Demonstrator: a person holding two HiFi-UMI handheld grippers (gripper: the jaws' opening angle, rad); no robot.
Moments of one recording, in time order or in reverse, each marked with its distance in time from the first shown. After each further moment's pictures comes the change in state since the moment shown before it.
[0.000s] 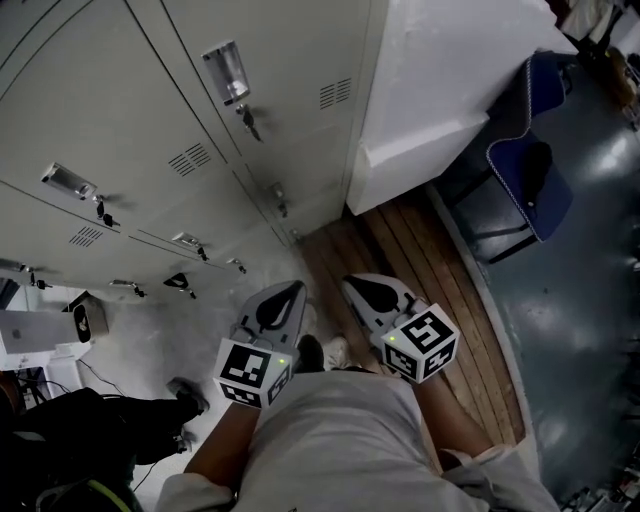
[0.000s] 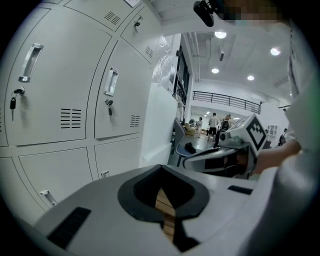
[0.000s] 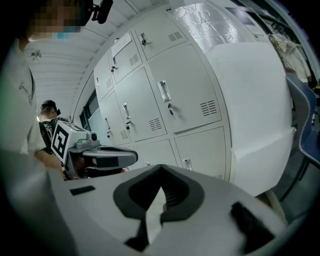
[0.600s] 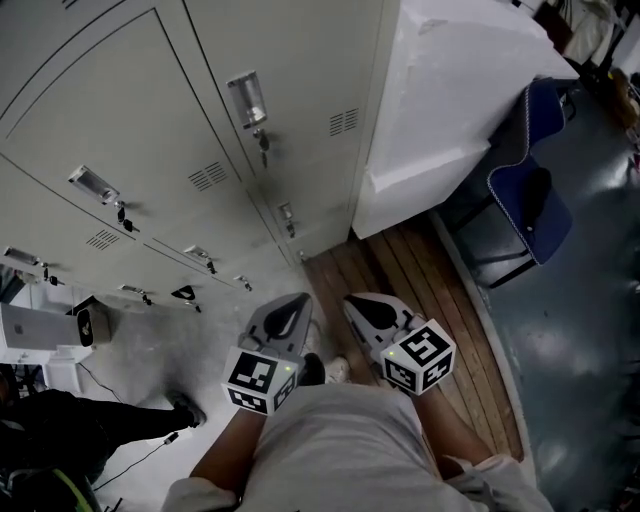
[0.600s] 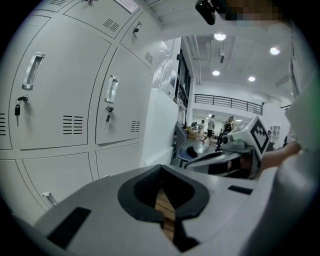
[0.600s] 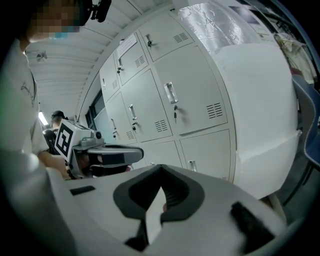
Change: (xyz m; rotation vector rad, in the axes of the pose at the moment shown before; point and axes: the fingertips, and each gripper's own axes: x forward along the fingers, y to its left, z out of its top) left arm -0.006 -0.007 0.016 0.000 -0.048 0.030; right arm -0.009 0.013 0.008 -0.030 -0.001 0.052
